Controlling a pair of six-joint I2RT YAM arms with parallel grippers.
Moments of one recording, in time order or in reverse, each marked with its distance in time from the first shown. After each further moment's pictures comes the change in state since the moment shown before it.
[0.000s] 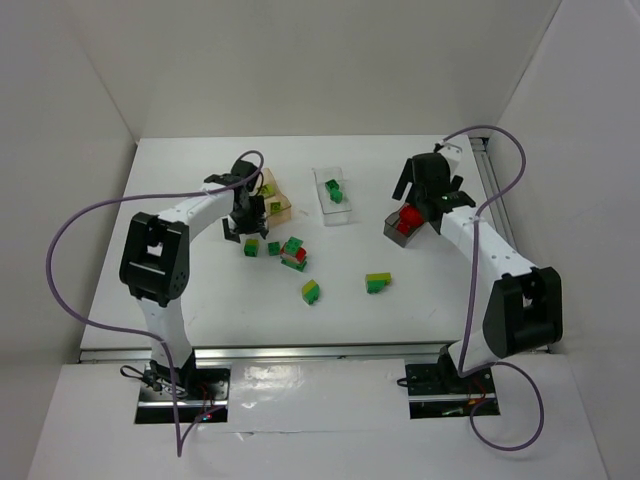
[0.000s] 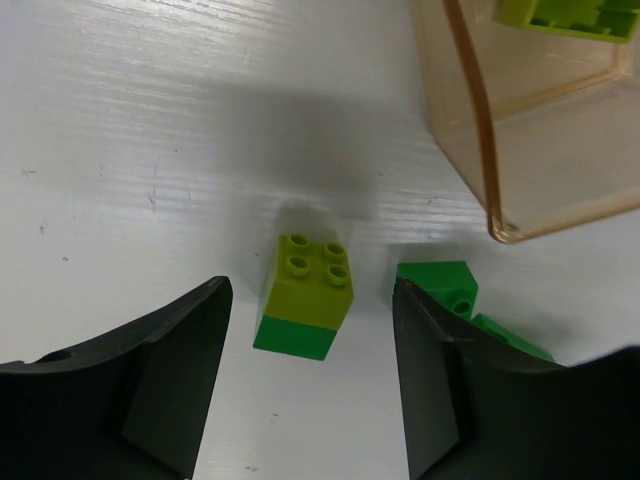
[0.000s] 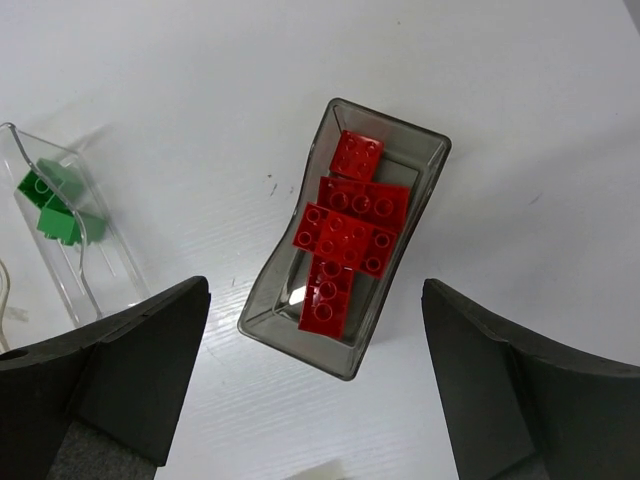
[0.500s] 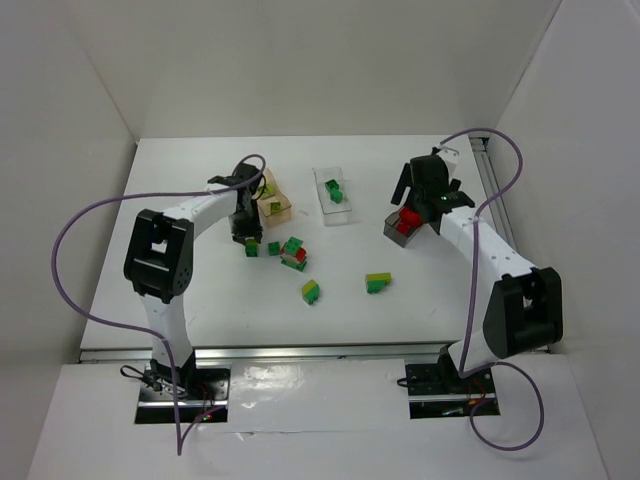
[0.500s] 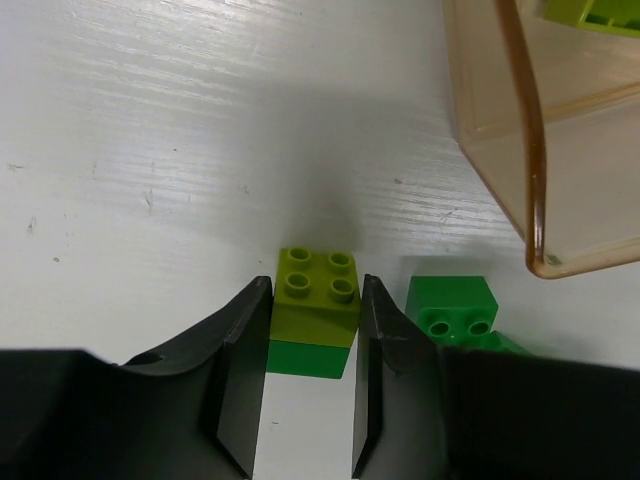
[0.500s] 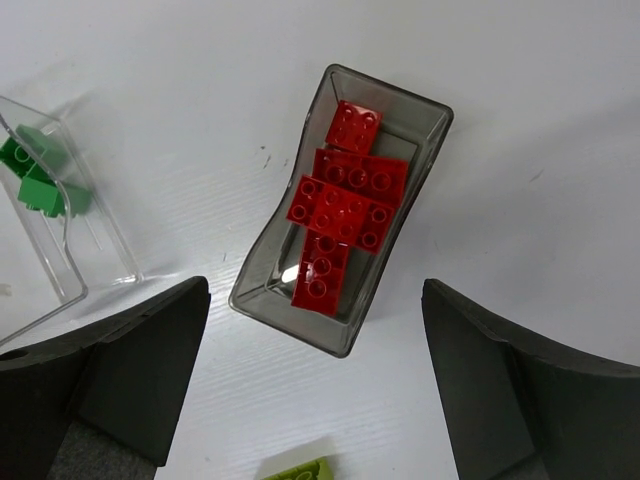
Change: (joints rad) left arm -0.010 0.046 0.005 -0.011 -0.027 -0.023; right arm 0.009 -0.003 0.000 -0.056 -0.009 0.000
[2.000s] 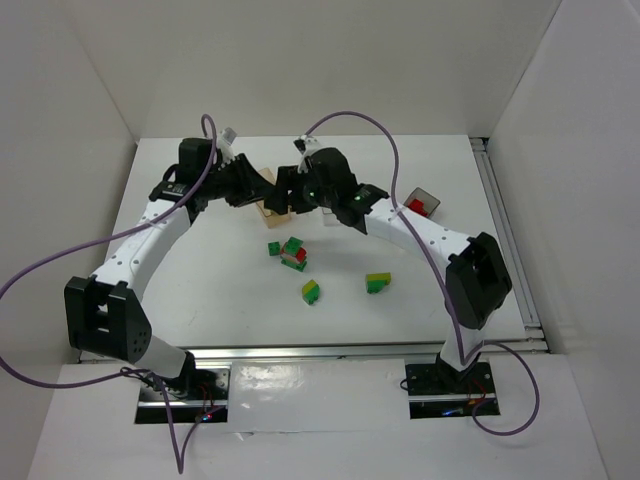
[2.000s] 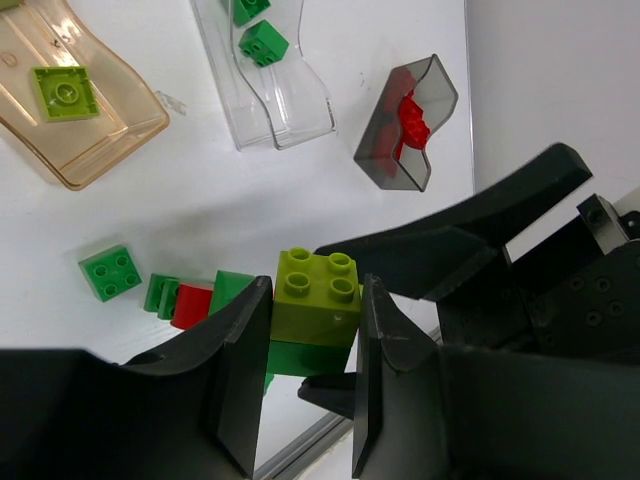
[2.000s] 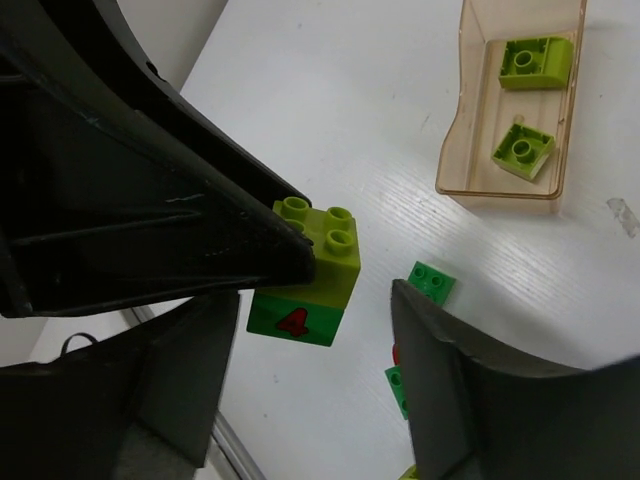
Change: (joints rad) left arm 0.096 -0.478 -0.137 0.369 0.621 -0.129; right arm 0.483 0.296 0.346 0.263 -0.607 0.024
